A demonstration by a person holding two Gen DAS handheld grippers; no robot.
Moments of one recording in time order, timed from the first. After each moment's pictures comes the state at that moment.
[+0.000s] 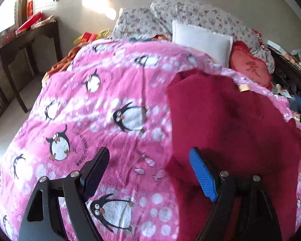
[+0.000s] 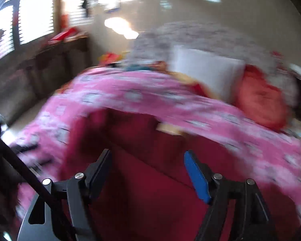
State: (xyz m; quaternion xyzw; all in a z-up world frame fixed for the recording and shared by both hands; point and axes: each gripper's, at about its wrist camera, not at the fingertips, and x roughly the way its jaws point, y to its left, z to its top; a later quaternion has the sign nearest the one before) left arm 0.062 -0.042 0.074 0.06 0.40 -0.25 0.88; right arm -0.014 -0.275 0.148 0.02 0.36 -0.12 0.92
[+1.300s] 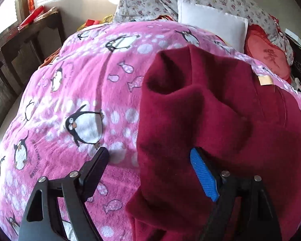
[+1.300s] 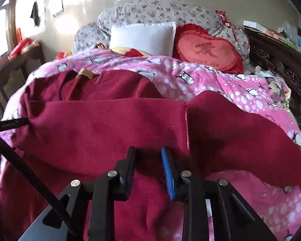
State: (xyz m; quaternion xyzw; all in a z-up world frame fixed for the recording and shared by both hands) left arm 0.090 -0.129 0.036 0.09 0.45 -0.18 0.87; right arm -0.119 -0.345 0.078 0.11 0.37 -0.23 0.89
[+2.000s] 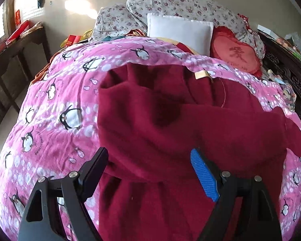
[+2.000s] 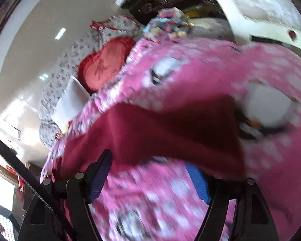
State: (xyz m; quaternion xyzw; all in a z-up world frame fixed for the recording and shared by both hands) left arm 0.003 -0.145 0.087 0.09 0.42 -0.25 0.87; right arm -0.344 -0.513 0.053 0.46 0.19 -0.35 0.79
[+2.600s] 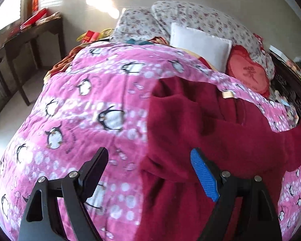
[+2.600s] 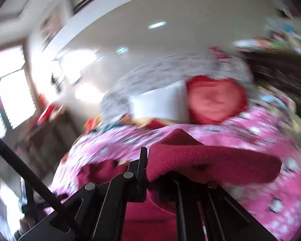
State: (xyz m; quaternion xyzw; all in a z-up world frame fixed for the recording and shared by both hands) left arm 0.036 -0.066 0.101 0.03 0.42 -0.22 0.88; right arm -0.168 -0.330 0.231 0.17 0.18 -0.16 0.95
